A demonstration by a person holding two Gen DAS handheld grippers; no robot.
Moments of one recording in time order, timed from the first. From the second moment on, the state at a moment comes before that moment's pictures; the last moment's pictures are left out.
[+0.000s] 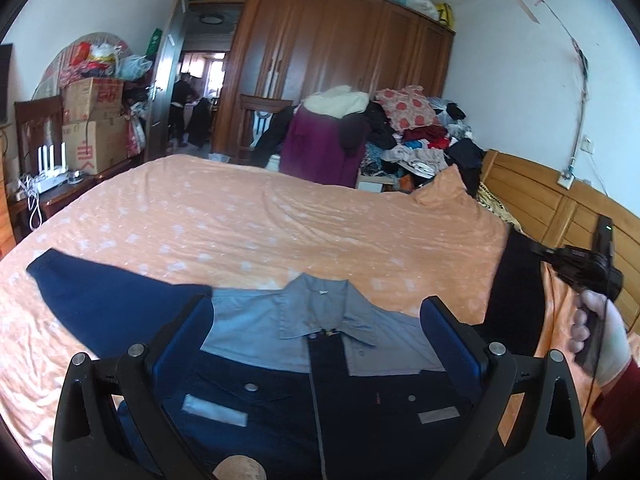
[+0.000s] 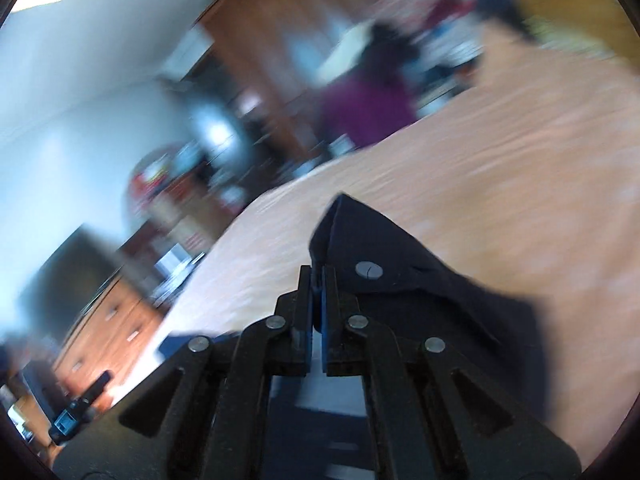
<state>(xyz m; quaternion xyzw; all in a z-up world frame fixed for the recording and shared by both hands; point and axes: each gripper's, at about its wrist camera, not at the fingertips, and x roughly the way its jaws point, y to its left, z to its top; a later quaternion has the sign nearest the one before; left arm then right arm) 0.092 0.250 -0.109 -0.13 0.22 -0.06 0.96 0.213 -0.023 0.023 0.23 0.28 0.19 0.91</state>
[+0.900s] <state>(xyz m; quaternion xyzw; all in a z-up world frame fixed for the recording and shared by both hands) 0.216 0.268 -0.290 -0.21 0.45 -0.12 0.86 0.115 -0.012 -0.133 0.19 0.42 0.13 0.88</state>
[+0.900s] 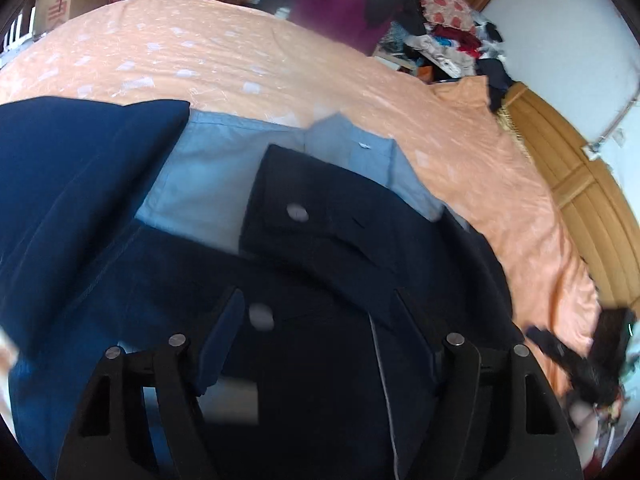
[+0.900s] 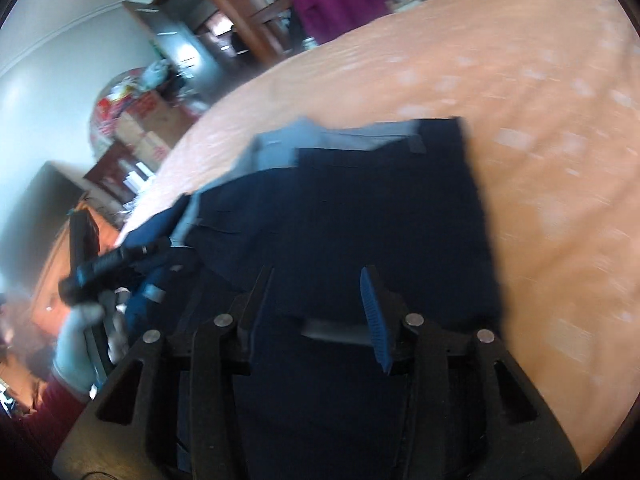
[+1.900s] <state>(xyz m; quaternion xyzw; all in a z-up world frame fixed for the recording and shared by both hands) 0.238 0.305 -0.313 -0.23 0.43 0.01 0.87 0.142 -0.056 -0.183 0.14 0.49 0.09 0.86</state>
